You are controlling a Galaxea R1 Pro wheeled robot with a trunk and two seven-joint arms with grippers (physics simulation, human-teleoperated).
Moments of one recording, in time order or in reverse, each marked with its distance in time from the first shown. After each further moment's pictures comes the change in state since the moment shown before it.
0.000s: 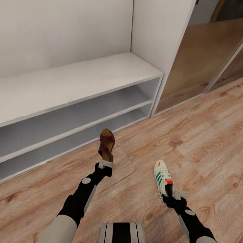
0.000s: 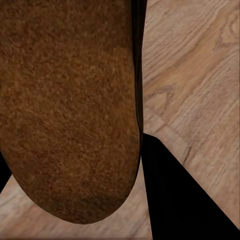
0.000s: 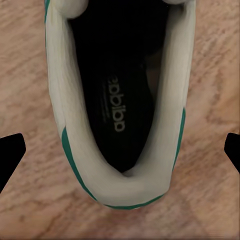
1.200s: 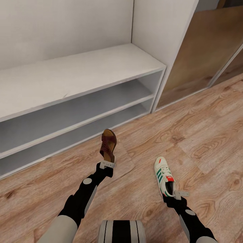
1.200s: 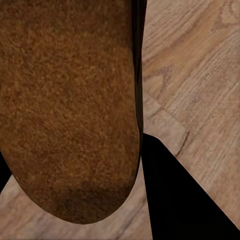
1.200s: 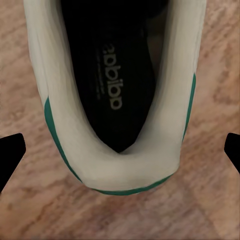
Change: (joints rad) left arm 0.003 0.001 -0.028 -0.001 0.001 -0.009 0.000; right arm 0.000 -0.002 -0.003 -0.002 0.000 0.002 0.000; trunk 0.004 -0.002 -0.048
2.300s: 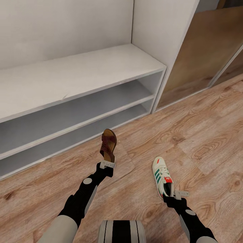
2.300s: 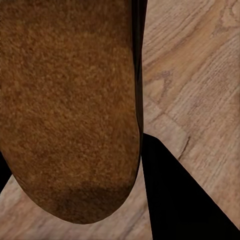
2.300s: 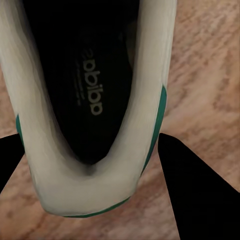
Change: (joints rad) left arm 0.000 -0.001 0.000 -0.002 0.000 0.000 0.000; right arm 0.000 -0.001 0.000 0.000 0.001 0.001 0.002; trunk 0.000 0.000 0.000
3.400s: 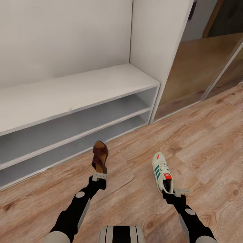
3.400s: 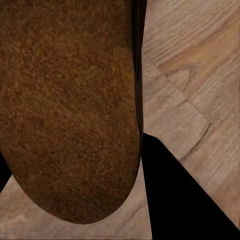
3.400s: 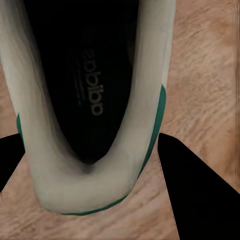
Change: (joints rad) left arm 0.105 0.024 0.098 0.017 0.003 -0.005 0.013; right arm 0.002 0.006 0.005 -0.021 0.001 -0.075 0.001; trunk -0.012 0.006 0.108
